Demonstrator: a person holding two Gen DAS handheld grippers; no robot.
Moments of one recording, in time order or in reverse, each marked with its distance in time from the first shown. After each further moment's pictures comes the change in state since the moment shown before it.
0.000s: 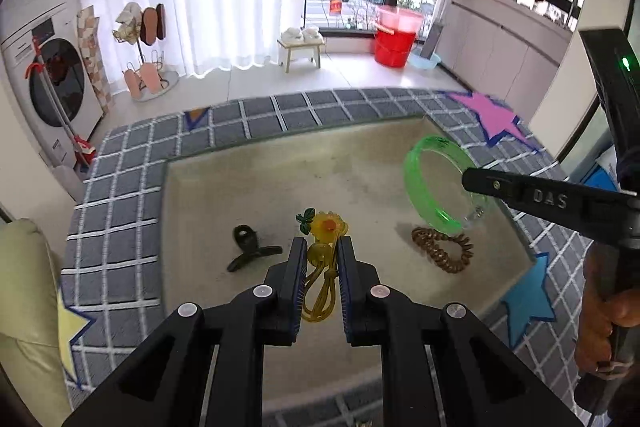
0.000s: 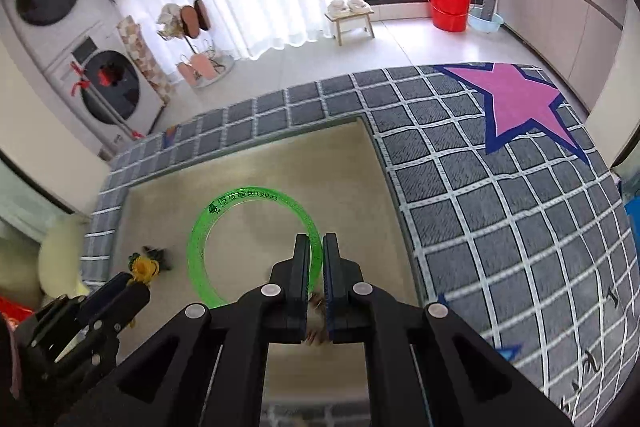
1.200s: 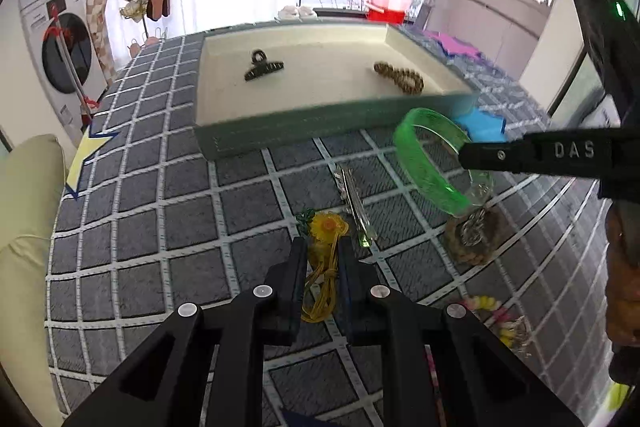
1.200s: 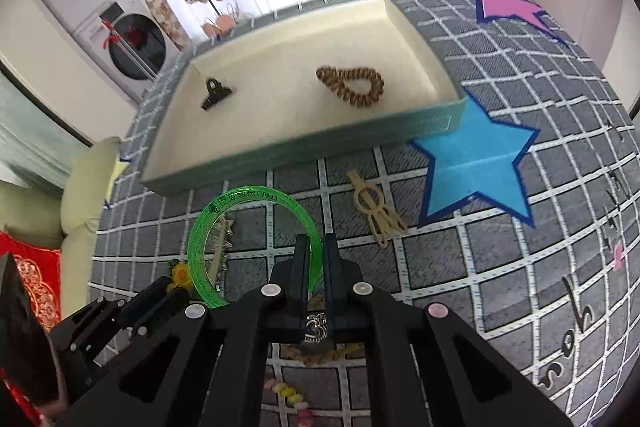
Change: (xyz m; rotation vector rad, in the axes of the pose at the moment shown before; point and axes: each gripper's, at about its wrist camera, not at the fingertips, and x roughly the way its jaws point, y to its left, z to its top) left arm -0.088 -0.002 -0.156 -0.011 0.023 -0.034; right arm -0.075 0.023 -0.148 -0.020 0.077 0.105
